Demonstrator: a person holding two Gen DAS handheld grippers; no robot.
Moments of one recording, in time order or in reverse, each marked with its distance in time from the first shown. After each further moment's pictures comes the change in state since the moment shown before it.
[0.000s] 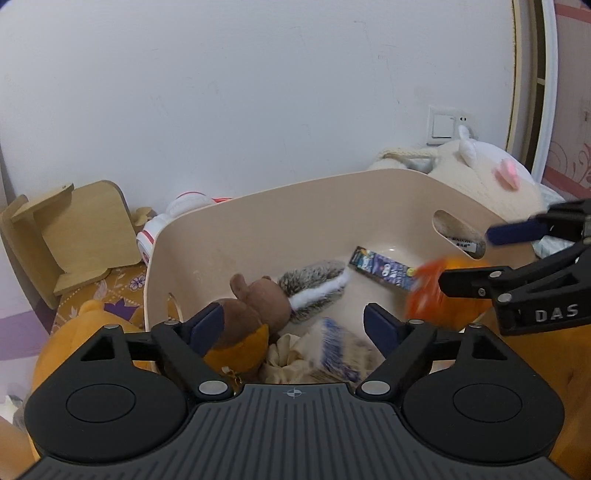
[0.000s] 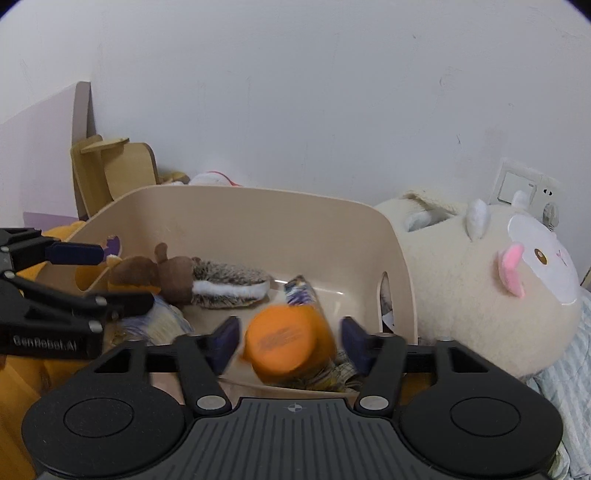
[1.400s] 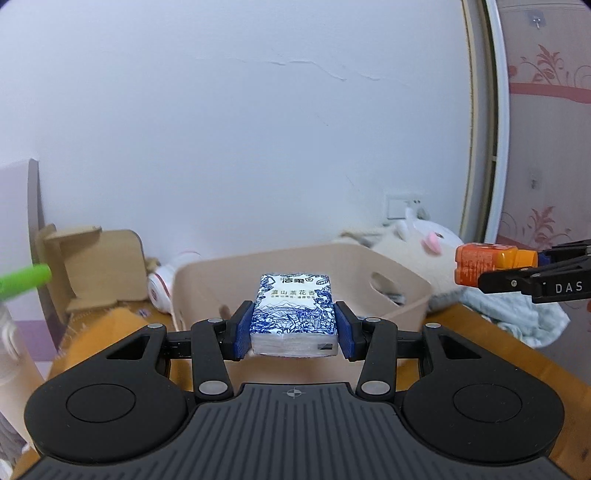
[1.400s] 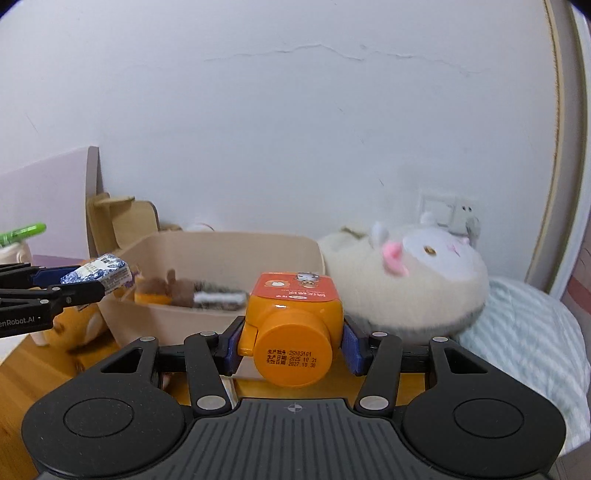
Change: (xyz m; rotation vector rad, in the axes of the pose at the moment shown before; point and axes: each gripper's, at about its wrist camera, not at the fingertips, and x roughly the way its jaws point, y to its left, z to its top) left arm -0.115 0.000 -0.046 -0.072 -0.288 -0.075; right arm -0.134 -0.019 -0.042 0.069 -0.182 -0.064
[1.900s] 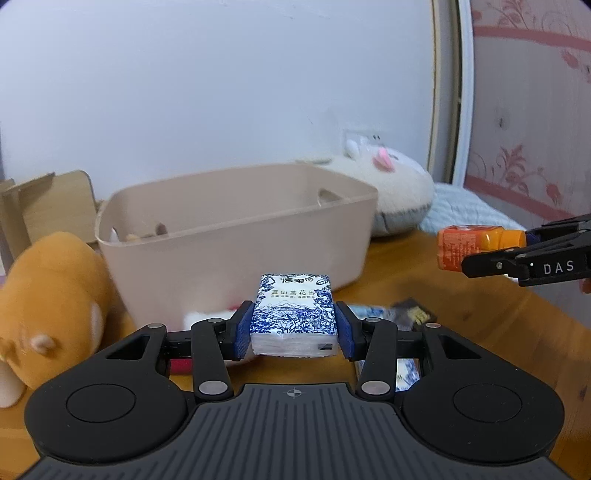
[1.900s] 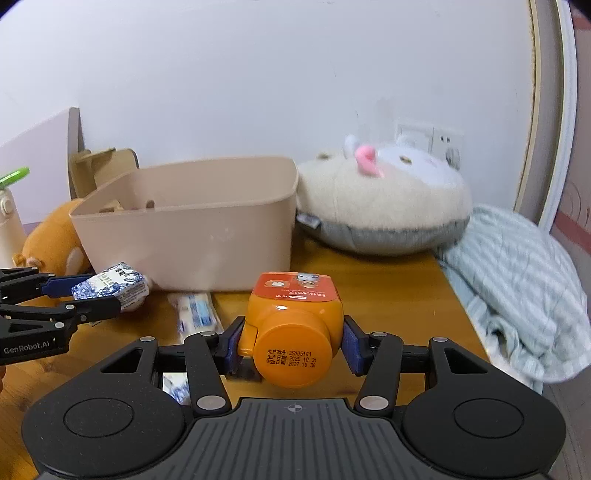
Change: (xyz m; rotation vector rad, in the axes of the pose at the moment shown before) left arm 0.011 -0.048 -0.066 0.049 0.123 -0.087; right arm -0.003 -0.015 -0.077 0.054 0.113 -0.043
